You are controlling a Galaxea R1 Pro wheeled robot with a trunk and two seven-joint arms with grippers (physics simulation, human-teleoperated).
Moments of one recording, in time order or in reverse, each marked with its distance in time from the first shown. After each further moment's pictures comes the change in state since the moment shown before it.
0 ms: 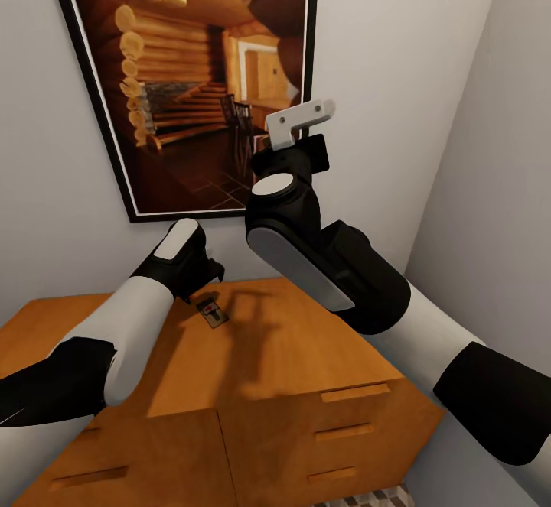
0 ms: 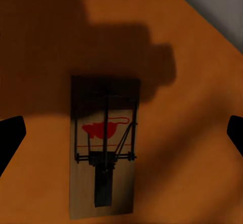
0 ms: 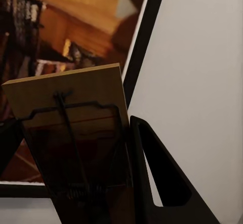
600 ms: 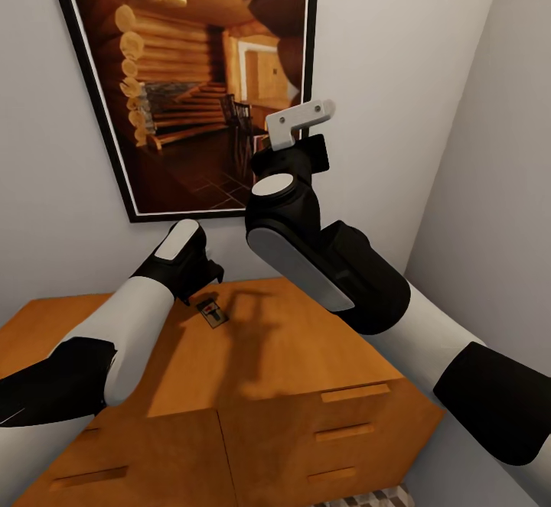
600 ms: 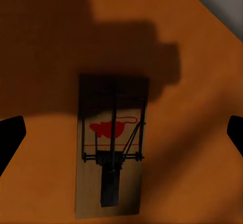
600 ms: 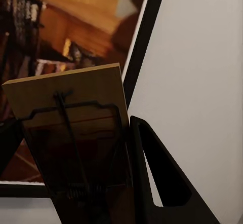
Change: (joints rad) left arm 0.000 -0.001 -0.002 0.009 -0.001 -0.010 0.016; right arm 0.001 0.000 0.000 0.000 0.001 0.000 0.000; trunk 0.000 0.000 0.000
